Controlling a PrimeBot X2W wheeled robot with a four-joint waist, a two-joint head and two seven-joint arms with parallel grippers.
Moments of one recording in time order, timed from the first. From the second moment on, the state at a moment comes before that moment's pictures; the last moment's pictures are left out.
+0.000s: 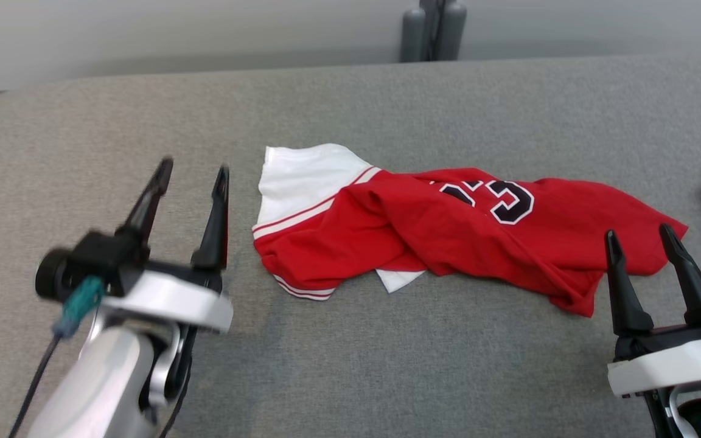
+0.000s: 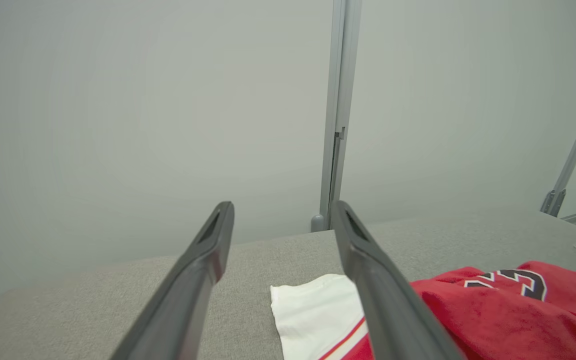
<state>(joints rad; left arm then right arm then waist) -0.29 0.32 -0.41 0.04 -0.46 0.20 -0.20 -0.04 -0.09 -0.04 -0.06 0.17 0.13 -0.10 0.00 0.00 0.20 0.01</state>
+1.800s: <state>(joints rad) -0.56 0.23 -0.56 0.47 -0.45 0.12 -0.26 -0.10 -0.09 -0.07 -0.06 0.20 0.13 -0.15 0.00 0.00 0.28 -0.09</state>
